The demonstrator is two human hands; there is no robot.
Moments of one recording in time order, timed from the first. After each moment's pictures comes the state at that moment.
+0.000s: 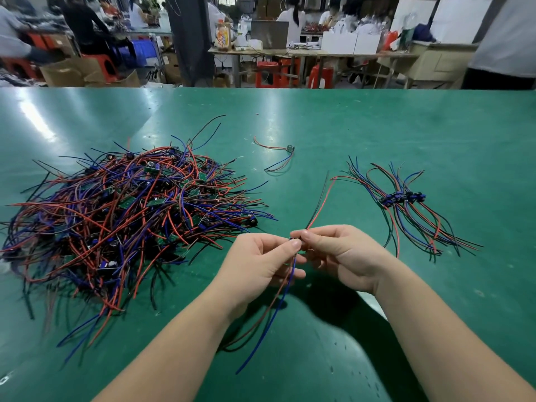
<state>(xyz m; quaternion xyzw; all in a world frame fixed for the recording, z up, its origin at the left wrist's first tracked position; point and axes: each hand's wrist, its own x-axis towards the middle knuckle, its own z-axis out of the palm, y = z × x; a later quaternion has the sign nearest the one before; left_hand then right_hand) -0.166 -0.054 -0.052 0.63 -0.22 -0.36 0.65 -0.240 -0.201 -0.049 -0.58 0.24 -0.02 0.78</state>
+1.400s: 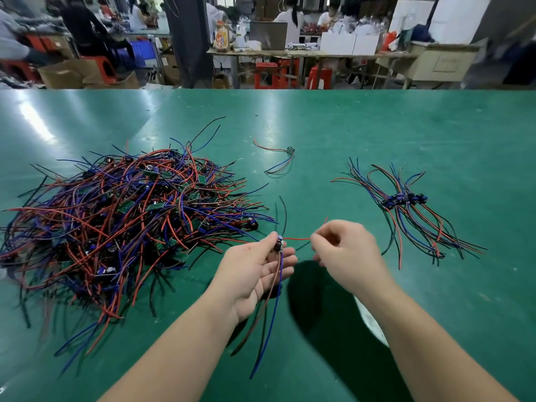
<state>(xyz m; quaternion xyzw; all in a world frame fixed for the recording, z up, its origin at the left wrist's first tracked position) -0.156 -0.065 -0.059 0.53 -0.02 -0.41 0.74 -0.238 -0.190 -0.056 -0.84 0.31 -0.23 0.38</state>
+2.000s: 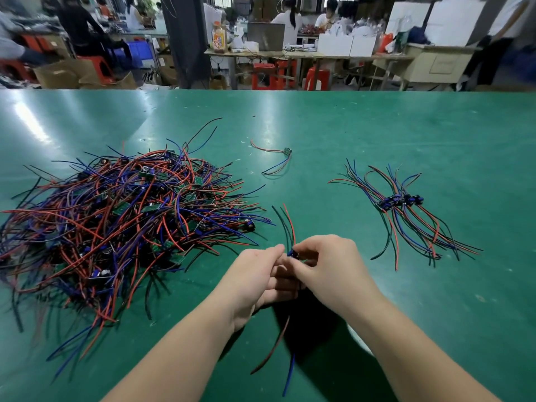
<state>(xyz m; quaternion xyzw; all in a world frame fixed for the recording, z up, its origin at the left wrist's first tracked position) -0.164 -0.062 -0.057 0.60 -0.12 -0.46 0.64 -0.242 -0.169 -0.056 -0.91 0.24 -0.19 0.26</state>
